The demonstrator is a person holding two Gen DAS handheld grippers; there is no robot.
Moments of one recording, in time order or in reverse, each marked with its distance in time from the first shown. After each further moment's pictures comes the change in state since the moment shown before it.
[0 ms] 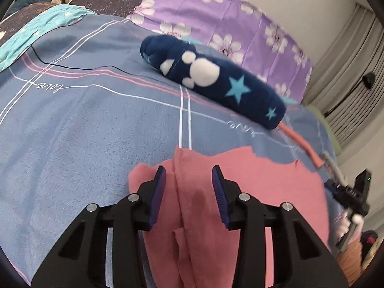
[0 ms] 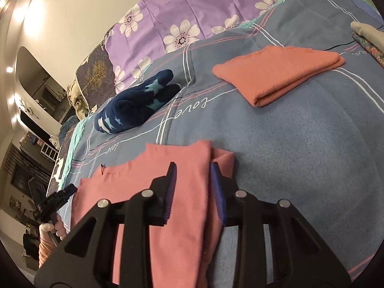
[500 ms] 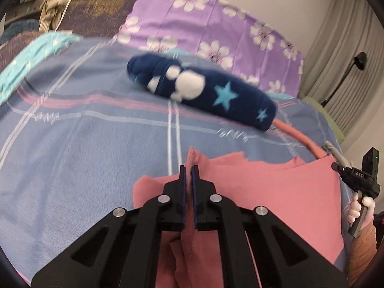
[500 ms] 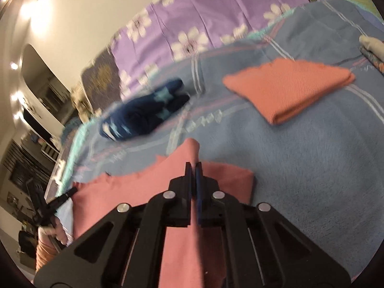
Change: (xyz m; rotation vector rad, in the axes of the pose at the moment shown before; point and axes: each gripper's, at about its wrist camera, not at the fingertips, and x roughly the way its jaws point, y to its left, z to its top) left arm -0.023 -0.022 0.006 0.122 -0.091 0.005; right arm -0.013 0.023 0.012 -0.038 -0.098 0.044
